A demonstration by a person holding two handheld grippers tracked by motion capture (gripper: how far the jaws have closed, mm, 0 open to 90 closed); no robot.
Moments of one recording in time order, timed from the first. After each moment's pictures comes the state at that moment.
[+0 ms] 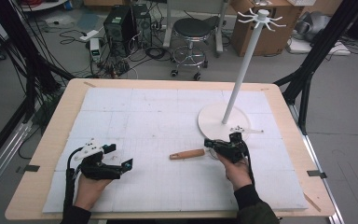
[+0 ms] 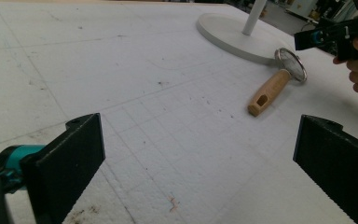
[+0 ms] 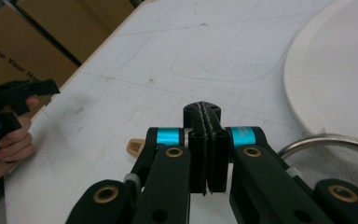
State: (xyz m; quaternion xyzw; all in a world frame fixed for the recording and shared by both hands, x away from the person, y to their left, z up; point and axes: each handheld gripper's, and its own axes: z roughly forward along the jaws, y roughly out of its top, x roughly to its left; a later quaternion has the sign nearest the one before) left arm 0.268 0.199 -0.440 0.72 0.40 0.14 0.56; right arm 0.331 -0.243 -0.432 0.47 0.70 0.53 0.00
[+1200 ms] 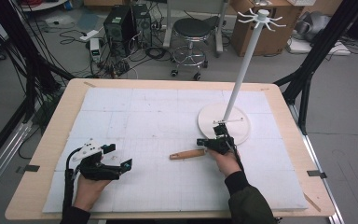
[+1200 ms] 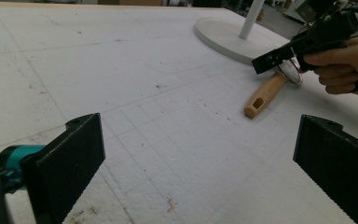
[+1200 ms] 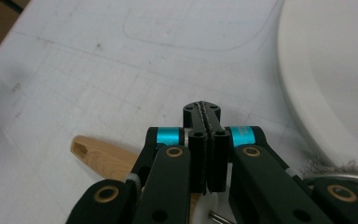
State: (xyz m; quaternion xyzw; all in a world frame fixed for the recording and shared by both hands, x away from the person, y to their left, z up) left arm 0.266 0.201 -0.438 0.71 0.39 0.14 0.56; right arm 0.371 -0.214 -0.446 0.51 0.75 0.41 -0.02
